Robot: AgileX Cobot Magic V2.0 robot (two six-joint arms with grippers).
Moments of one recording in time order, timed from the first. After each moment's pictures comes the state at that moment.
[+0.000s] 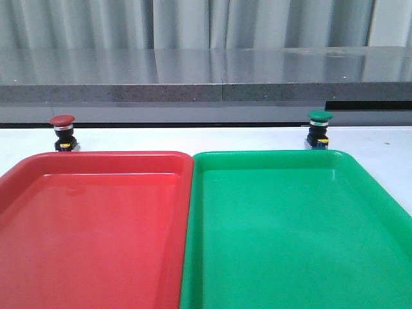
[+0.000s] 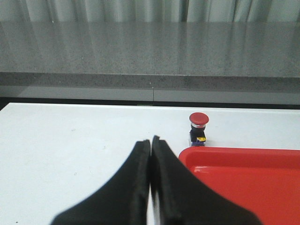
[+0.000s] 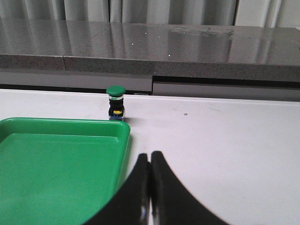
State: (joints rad) left arm 0.02 0.39 -0.39 0.13 0.27 -0.19; right arm 0.05 -0.01 0.03 -0.08 0.11 0.09
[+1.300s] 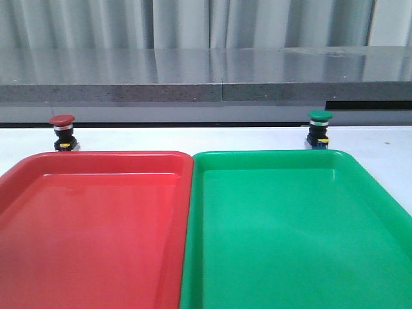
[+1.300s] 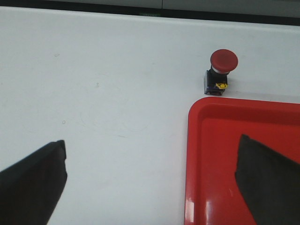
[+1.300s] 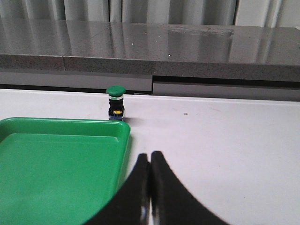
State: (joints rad) left arm 0.02 1.12 -0.88 0.09 0.54 -0.19; right arm 0.05 -0.01 0.03 -0.08 0.11 0.09
